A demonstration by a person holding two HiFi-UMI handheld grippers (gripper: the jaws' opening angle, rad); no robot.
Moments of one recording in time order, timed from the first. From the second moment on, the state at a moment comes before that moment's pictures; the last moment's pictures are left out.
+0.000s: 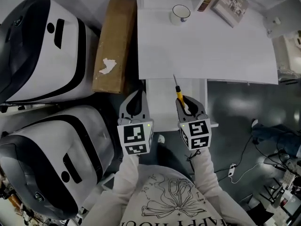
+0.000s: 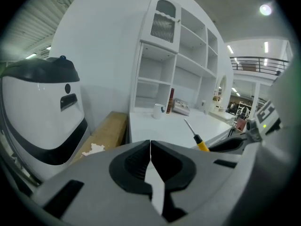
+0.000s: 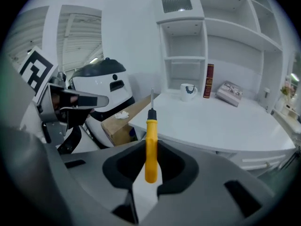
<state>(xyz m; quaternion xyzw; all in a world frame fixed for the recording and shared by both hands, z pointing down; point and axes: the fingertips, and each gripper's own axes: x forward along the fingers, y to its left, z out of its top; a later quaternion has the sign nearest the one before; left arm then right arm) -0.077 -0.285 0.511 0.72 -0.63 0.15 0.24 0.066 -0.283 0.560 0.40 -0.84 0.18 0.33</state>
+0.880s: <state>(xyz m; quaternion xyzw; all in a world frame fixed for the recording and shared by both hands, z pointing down) -0.104 -0.306 0.579 0.70 -0.64 0.19 0.28 0.063 -0.265 0.738 0.21 -0.78 0.21 0.55</state>
